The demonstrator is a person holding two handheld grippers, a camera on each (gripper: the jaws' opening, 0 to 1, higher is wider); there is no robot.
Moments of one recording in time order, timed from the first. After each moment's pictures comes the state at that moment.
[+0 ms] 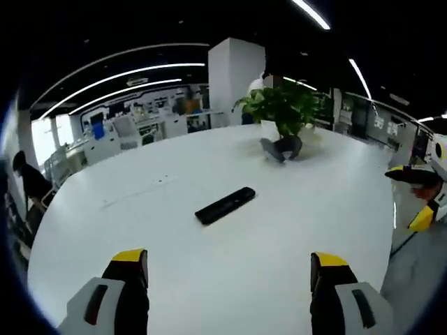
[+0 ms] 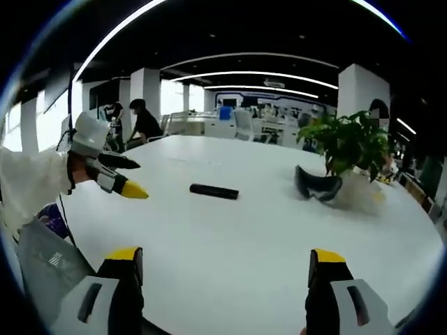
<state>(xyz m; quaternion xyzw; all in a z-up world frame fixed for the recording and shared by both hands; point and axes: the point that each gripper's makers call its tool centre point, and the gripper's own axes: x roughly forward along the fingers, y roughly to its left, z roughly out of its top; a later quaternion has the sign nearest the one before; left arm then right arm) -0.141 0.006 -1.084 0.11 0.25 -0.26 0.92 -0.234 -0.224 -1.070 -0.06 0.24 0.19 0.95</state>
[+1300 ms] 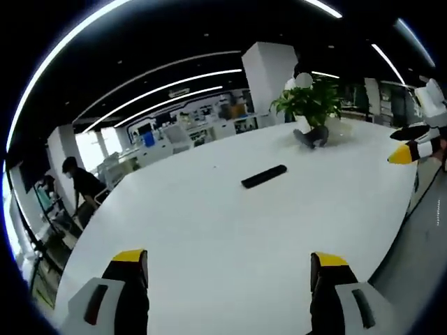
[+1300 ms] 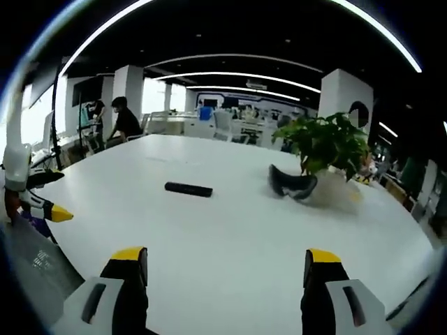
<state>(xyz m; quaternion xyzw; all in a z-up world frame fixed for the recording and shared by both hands) -0.241 0.078 -1.090 0.14 0.23 -0.11 0.96 -0.234 -0.257 -1.070 -0.09 0.23 0.12 0.96</state>
